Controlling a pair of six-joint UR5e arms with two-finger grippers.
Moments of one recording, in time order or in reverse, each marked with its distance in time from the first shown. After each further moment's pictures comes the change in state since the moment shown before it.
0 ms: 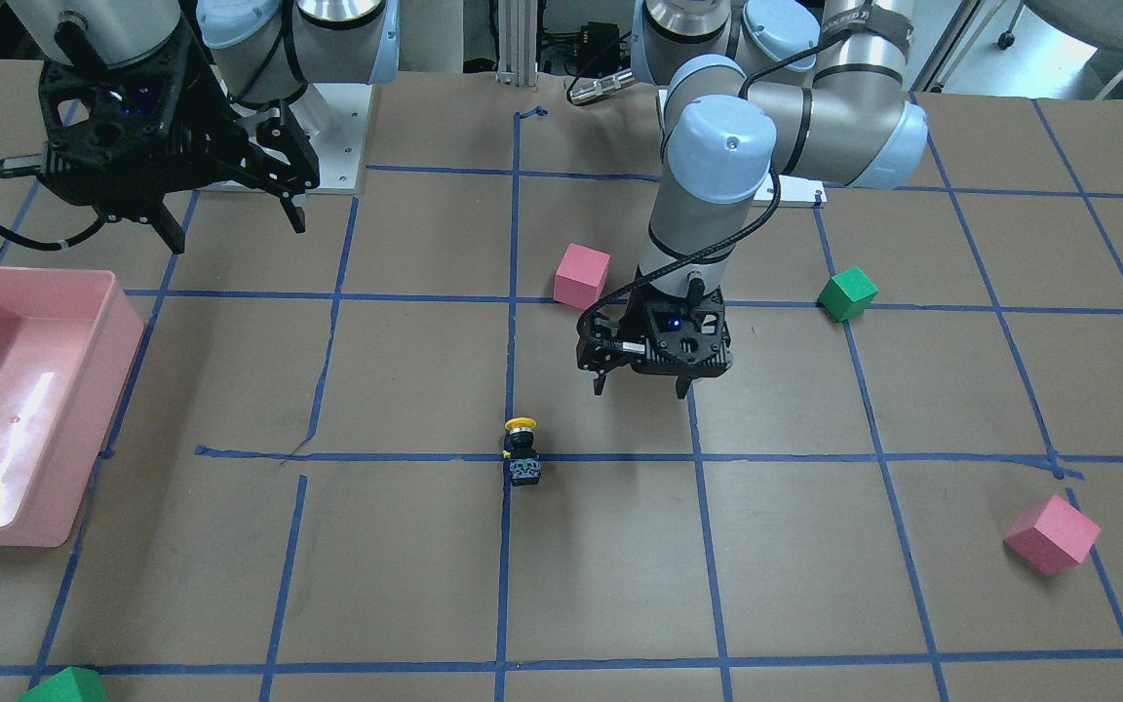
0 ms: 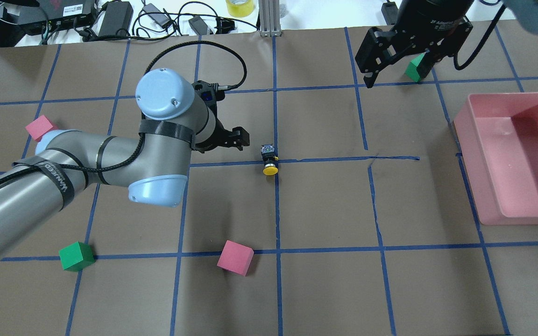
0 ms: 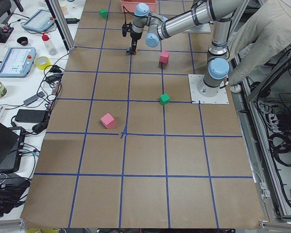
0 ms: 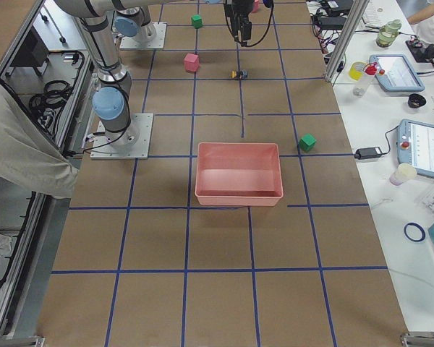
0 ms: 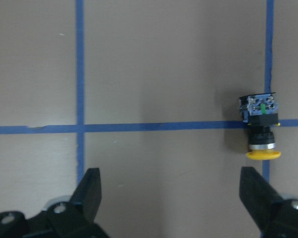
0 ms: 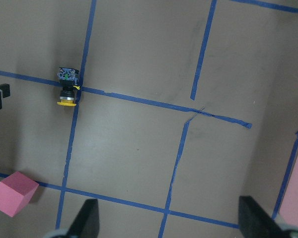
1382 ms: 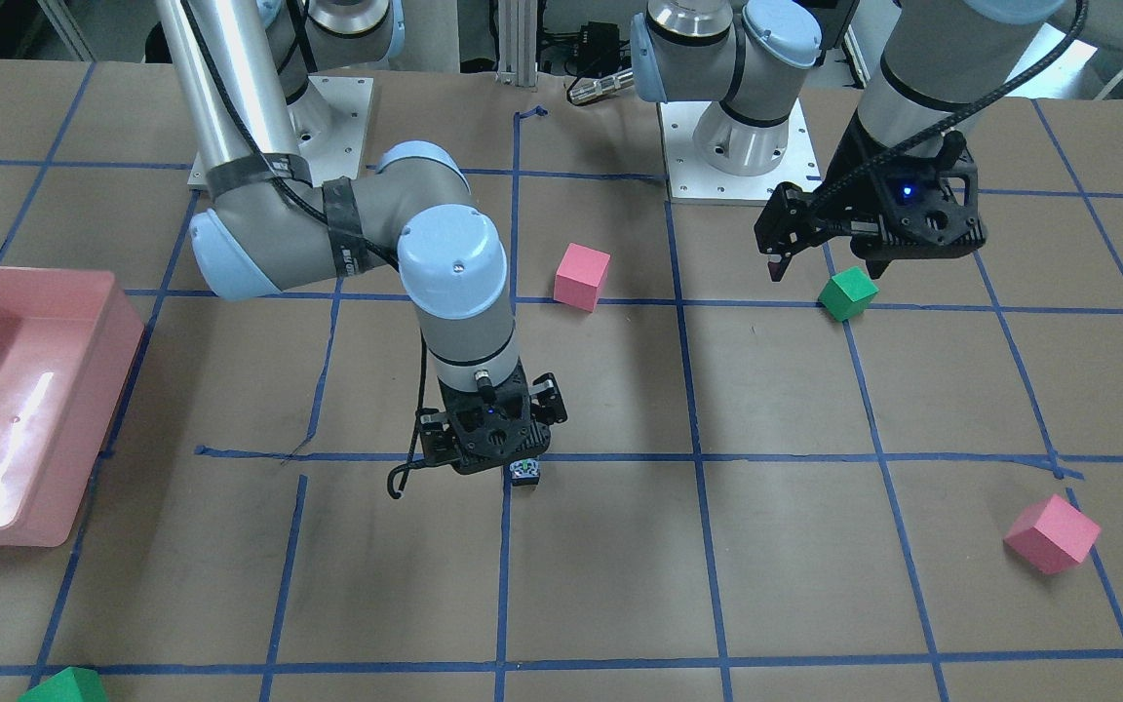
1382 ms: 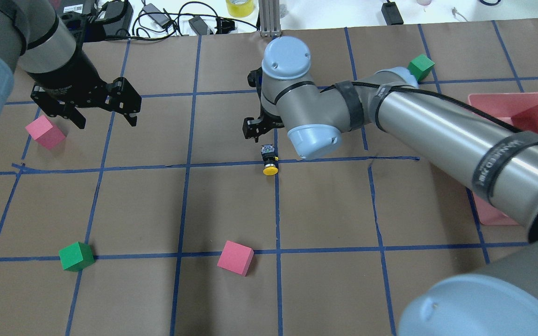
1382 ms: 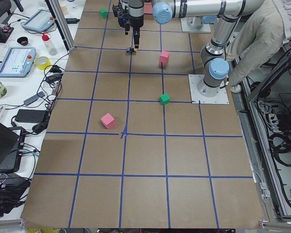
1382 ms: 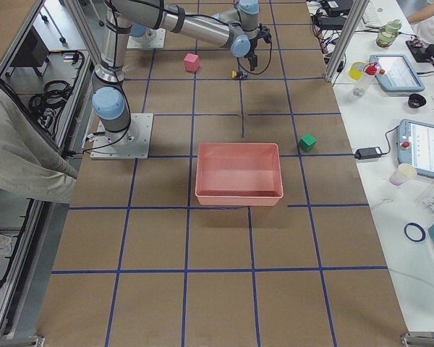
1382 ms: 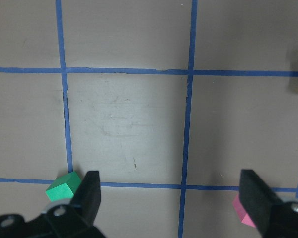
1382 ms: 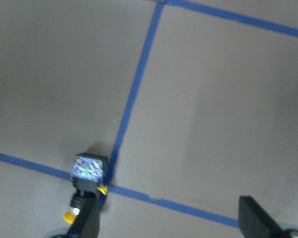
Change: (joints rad) left arm 0.295 0.262 0.338 -0.852 0.076 0.252; right arm 0.166 0.309 0.196 -0.629 -0.003 0.114
